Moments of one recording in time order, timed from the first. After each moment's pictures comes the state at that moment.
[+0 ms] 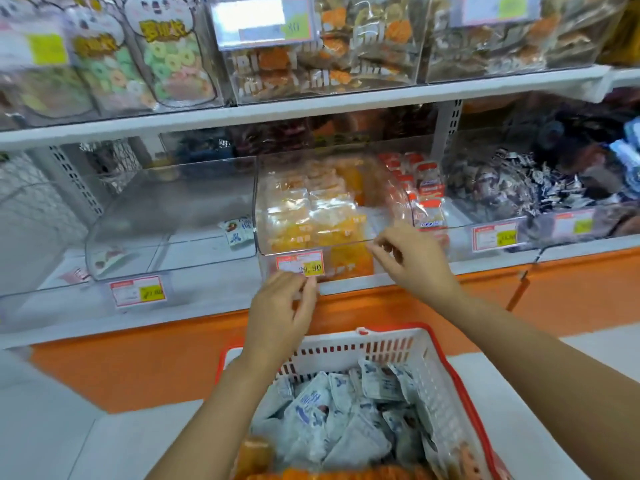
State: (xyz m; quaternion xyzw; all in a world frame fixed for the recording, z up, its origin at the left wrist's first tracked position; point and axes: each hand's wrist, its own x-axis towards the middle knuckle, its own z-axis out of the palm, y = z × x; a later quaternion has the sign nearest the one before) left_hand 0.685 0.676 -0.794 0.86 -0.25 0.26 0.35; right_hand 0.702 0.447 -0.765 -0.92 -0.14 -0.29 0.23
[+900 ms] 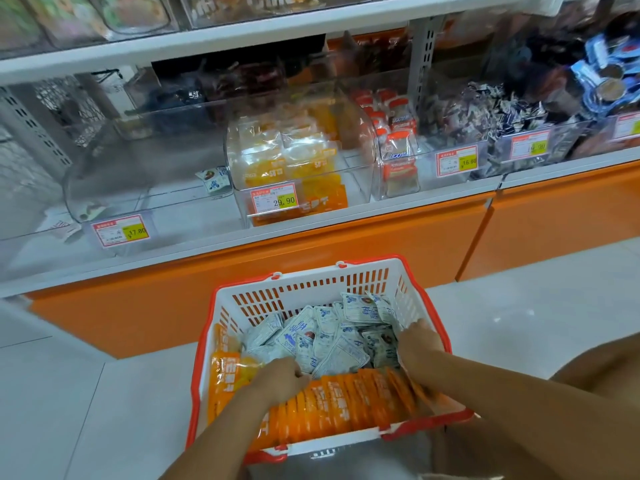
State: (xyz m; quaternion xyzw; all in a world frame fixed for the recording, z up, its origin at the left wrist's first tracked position) left_hand 0.589 0.704 -0.966 0.92 -0.12 -0.34 0.13; right_hand 0.548 0.446 -0.950 -0.92 -0.06 0.27 -0.28
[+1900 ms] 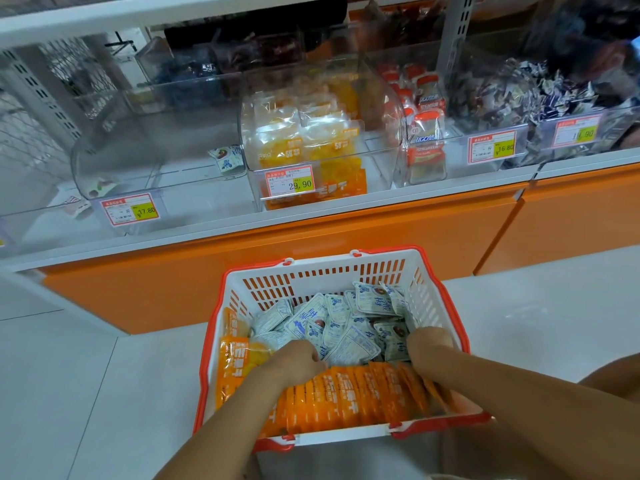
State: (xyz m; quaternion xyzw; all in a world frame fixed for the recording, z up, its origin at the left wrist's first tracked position) left_hand 0.596 0.692 -0.957 0.90 -0.13 -0.38 0.16; right_hand 0.558 0.458 -0.947 -0.92 0.03 0.36 -0.18
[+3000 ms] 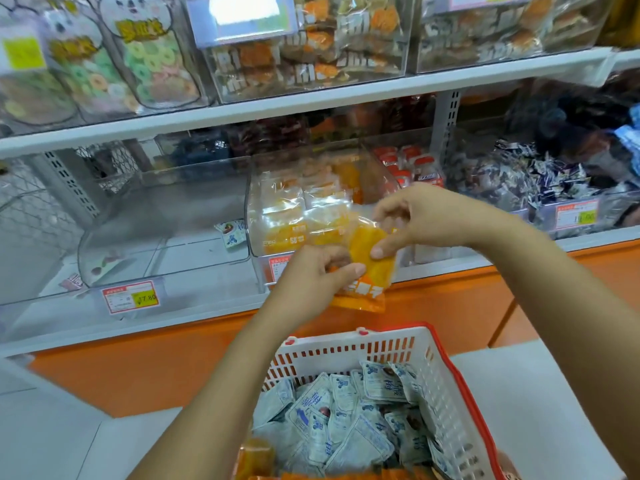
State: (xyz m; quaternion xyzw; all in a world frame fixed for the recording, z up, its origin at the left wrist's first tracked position) left_hand 0.687 0.630 -0.725 0.86 -0.25 -0.02 0.44; right_hand 0.685 0.434 -0.661 -0.94 -0.15 0.05 0.31
